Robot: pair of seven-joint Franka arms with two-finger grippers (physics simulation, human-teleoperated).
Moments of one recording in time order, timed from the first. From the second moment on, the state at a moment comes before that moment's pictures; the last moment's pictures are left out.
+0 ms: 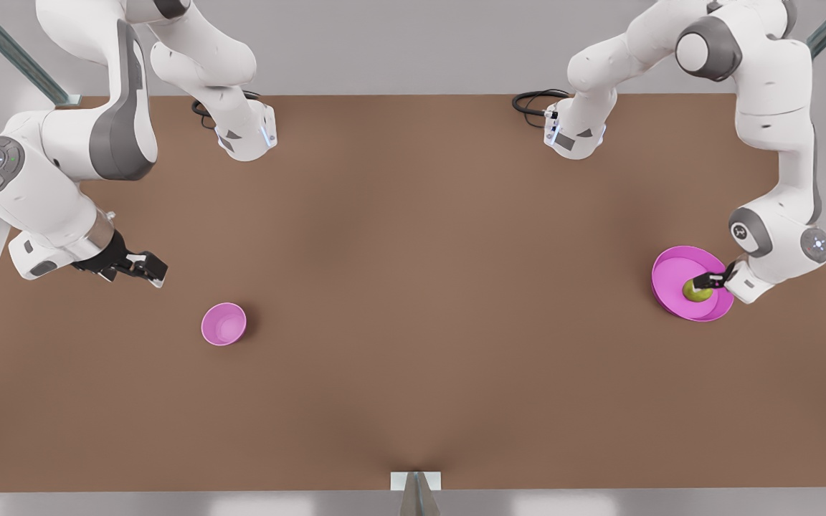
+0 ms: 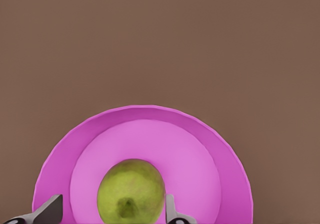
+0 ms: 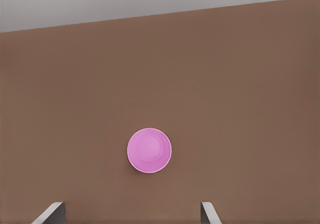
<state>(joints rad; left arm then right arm) 0.42 0.46 0.04 -2.01 0.01 2.41 0.48 -0.03 0.16 0.11 -1.48 -0.05 1.72 0.21</state>
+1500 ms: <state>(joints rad) 0.33 0.39 -0.54 -1.98 -0.46 2.48 0.68 -0.04 0.17 0.10 -1.48 -0.05 1.73 0.22</state>
